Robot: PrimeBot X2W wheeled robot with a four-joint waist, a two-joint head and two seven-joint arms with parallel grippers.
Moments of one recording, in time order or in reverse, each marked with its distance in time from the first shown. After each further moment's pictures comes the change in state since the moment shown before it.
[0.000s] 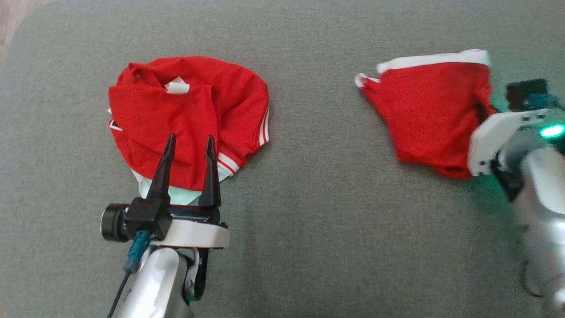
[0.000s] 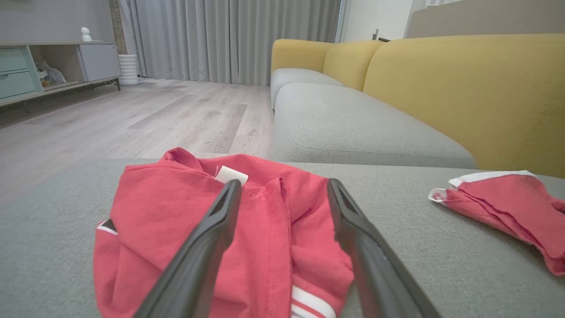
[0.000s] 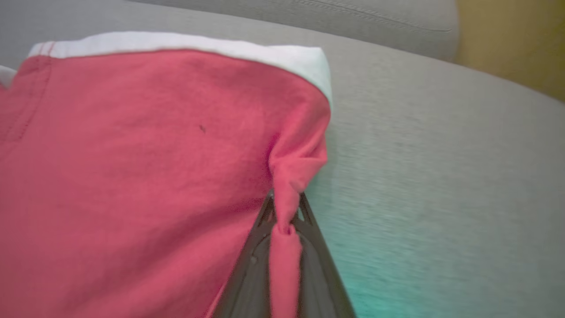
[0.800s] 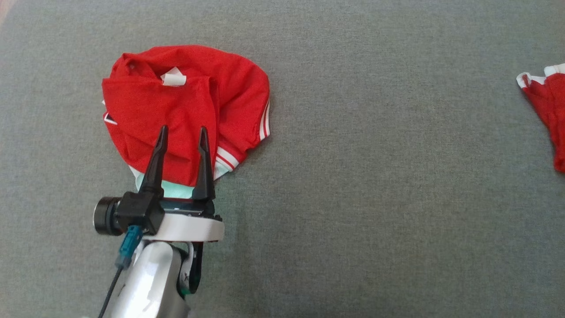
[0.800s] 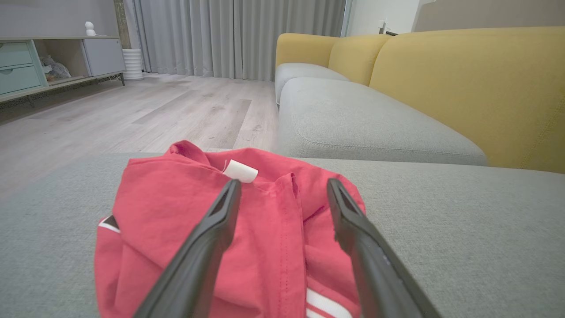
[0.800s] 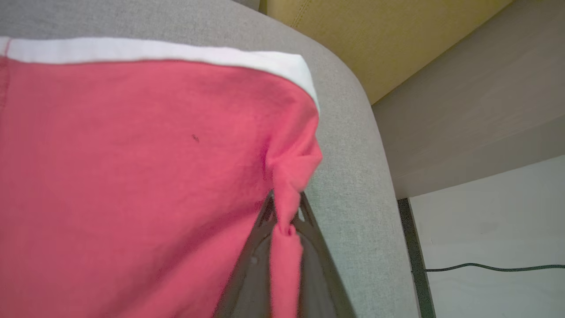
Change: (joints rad) left arm -0.015 0.000 0.026 -0.016 0.002 -0.009 0.000; right arm -0.012 -0.432 -0.065 0.162 -0.024 0.000 -0.058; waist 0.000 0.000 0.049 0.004
